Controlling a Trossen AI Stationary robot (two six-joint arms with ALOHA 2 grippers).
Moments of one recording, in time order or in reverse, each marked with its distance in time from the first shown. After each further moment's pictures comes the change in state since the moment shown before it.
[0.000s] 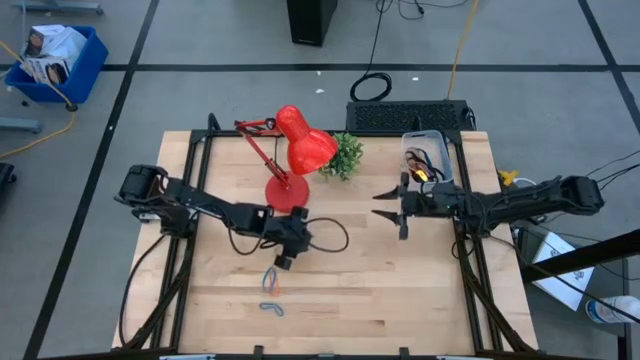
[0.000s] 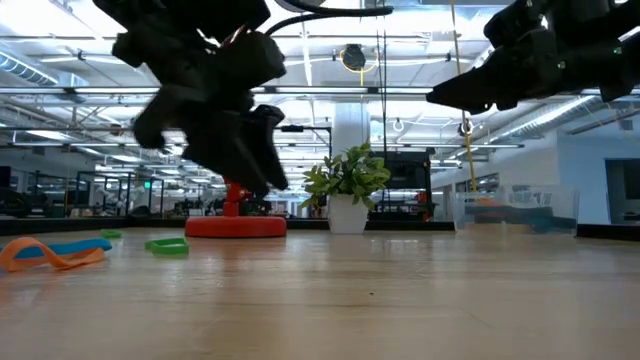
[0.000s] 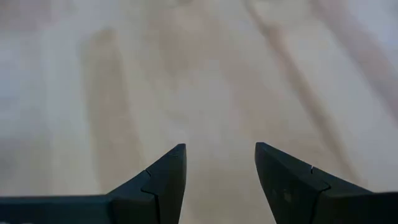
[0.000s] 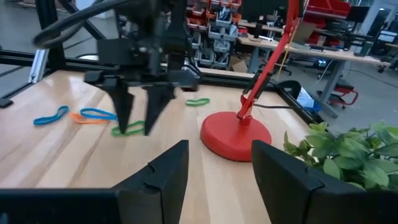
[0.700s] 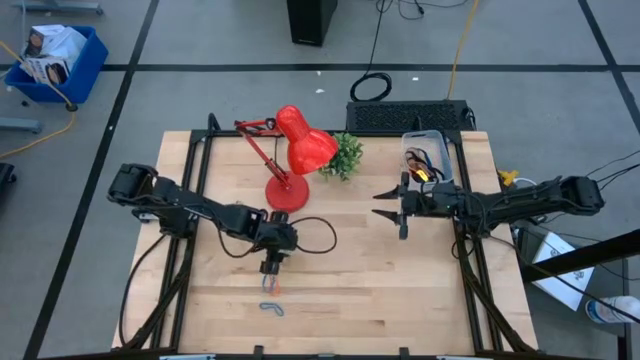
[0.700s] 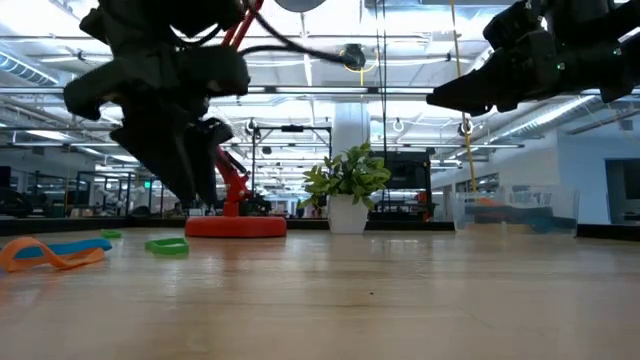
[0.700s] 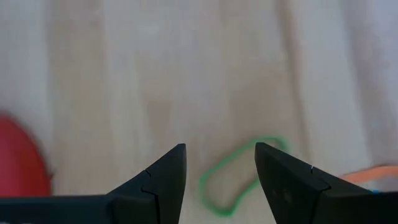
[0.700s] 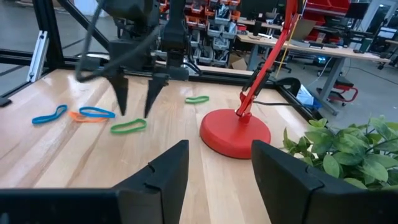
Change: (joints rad) left arm -0.039 -0.080 0.000 -0.322 0.016 -0.339; right arm -0.003 0.000 -0.002 -0.005 0.001 0.008
